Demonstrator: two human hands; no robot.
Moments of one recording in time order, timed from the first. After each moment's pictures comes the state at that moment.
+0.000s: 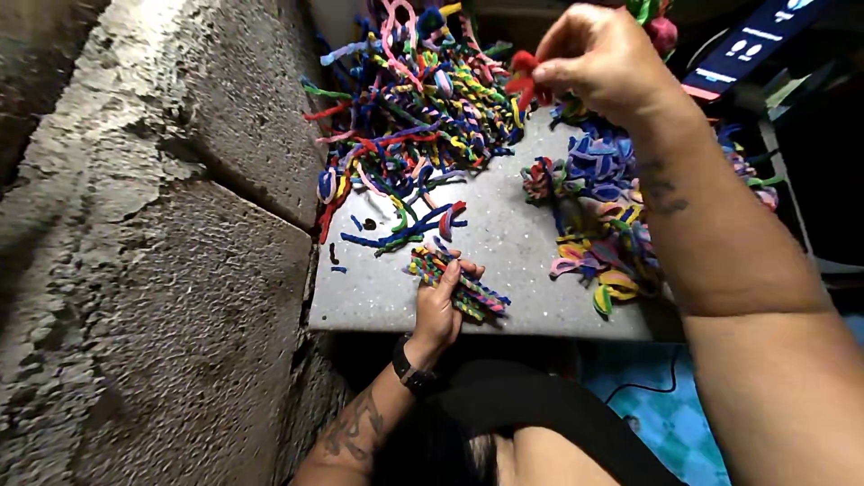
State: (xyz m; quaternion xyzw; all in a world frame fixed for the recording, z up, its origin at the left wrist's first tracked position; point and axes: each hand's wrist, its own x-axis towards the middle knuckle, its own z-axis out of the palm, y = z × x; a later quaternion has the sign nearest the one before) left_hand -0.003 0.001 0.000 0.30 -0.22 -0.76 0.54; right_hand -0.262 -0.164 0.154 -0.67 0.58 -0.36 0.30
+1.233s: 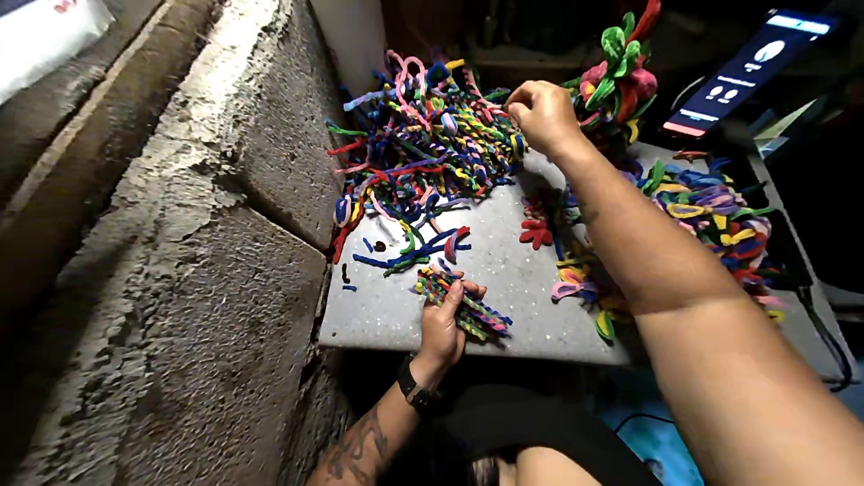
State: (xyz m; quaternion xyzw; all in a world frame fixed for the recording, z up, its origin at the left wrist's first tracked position) left_hand -0.005 -0.002 0.001 0.30 -0.21 -0.75 0.55; right_hand -0.242 -0.206 0.119 -0.65 0.69 -0.28 0.13
